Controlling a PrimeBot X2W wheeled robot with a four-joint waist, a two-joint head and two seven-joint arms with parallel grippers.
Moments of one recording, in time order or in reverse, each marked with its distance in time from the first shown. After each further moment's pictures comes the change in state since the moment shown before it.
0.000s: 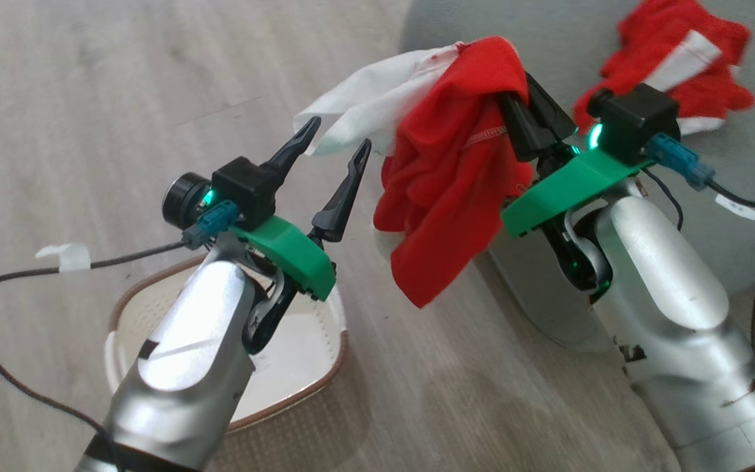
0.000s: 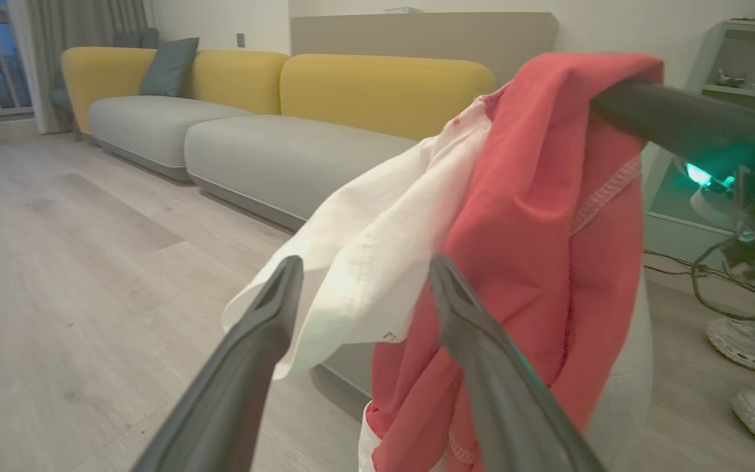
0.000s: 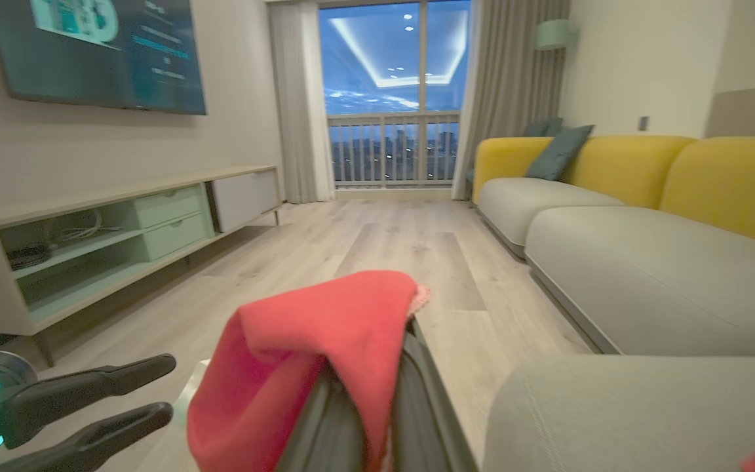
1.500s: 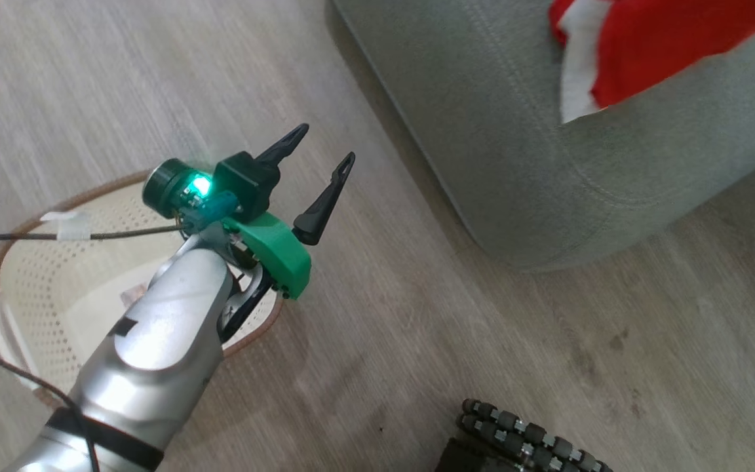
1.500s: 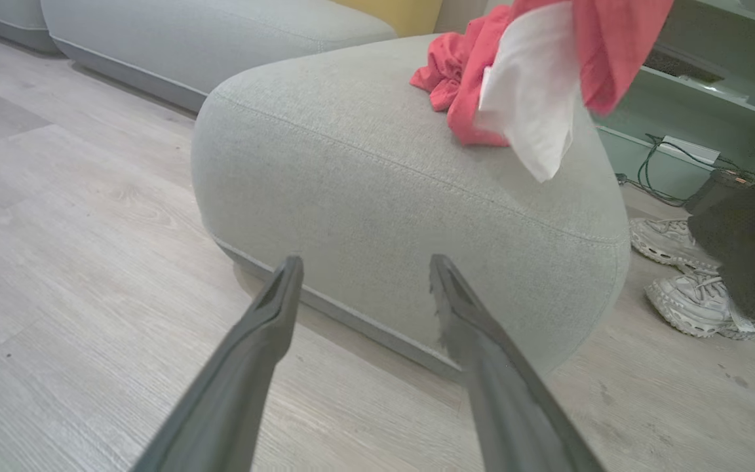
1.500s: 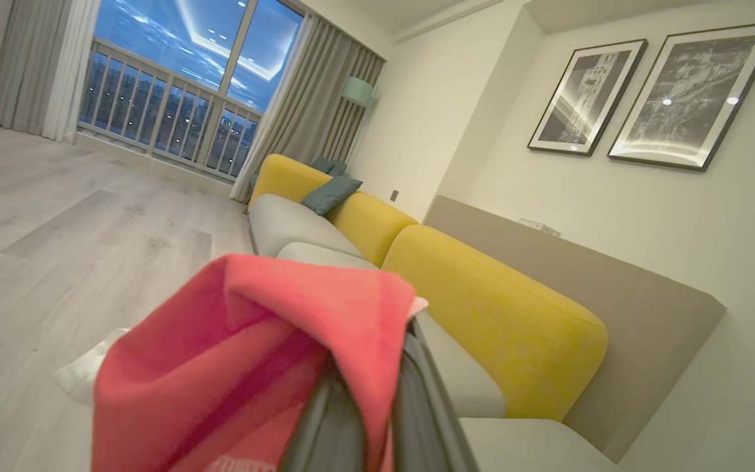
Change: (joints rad) left arm -0.093 0.110 -0.159 0.093 -0.031 -0.008 0.000; right arm -0.385 -0.314 -0.352 0.100 -0.164 0.000 0.000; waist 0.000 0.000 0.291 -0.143
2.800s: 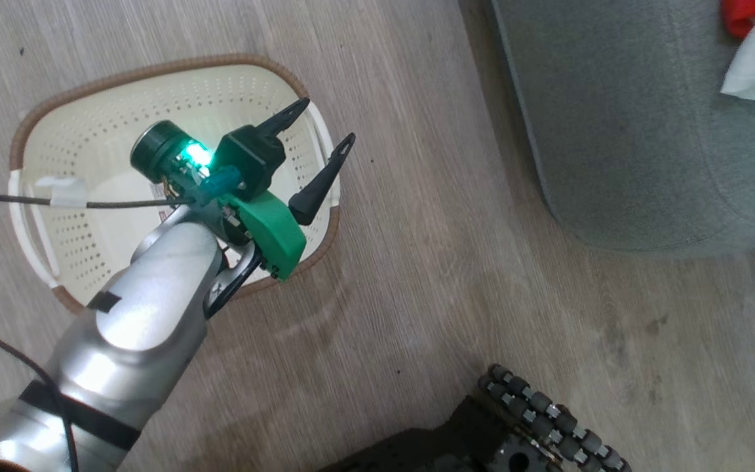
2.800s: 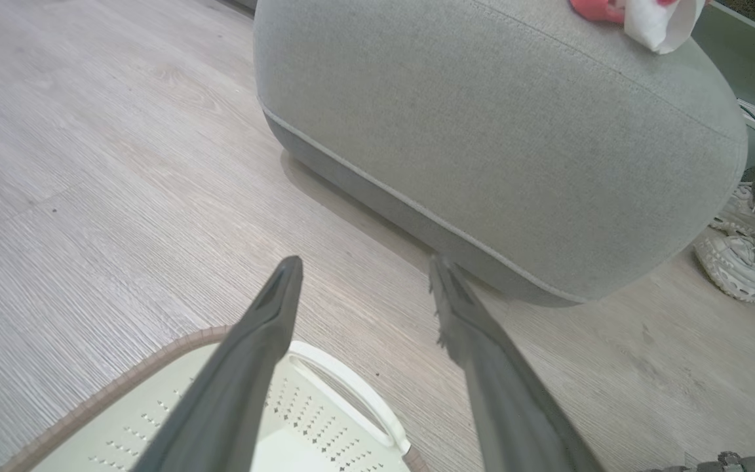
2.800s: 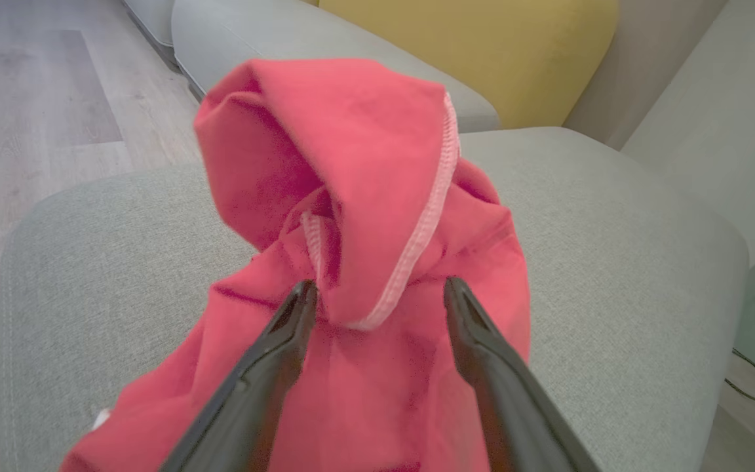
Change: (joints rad) left arm -0.080 0.068 -0.078 -0.056 0.006 0.002 0.055; right arm 0.012 -0.016 -0.346 0.529 0.003 0.000 0.003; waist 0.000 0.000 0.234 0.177
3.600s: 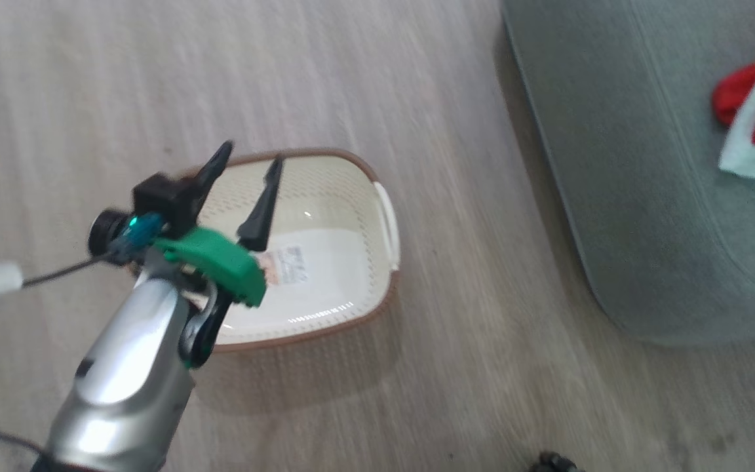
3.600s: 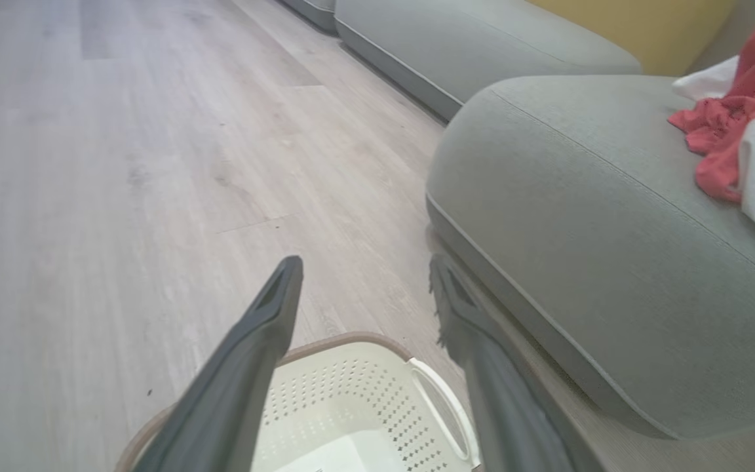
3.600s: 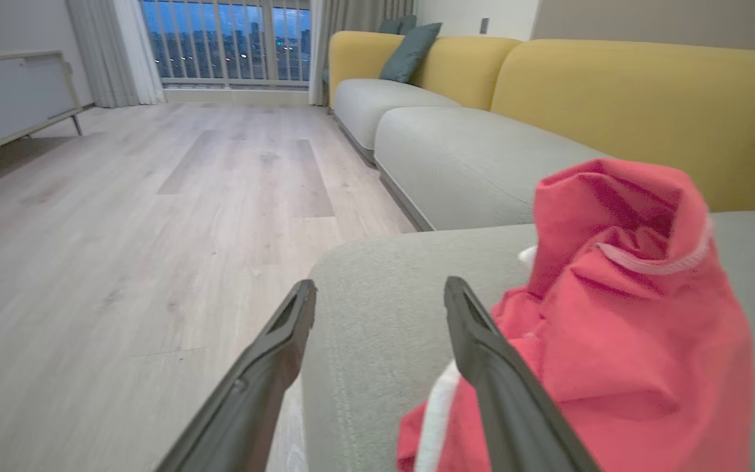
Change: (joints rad) left arm 0.216 -0.071 0.283 0.017 -0.058 0.071 -0.052; right arm 0.516 0.084 0.197 -0.588 0.135 0.000 0.000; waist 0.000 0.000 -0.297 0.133
